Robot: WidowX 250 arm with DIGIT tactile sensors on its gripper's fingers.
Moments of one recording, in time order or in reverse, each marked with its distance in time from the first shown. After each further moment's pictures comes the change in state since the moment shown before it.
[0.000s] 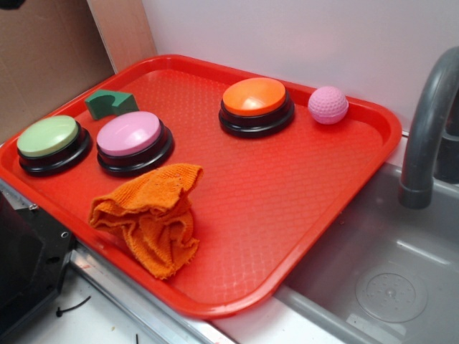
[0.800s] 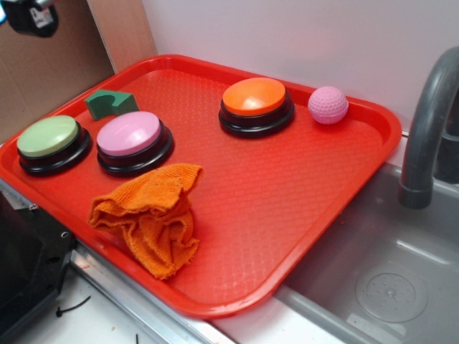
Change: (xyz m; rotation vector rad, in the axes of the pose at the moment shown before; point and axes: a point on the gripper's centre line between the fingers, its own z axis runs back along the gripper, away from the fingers) arm 0.027 0.062 -0.049 0.040 0.038 0.194
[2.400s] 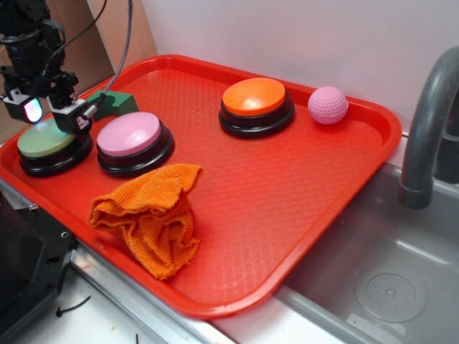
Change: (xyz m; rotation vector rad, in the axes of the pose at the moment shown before) arm 0.026 0.085 -0.141 0.087 0.065 0.150
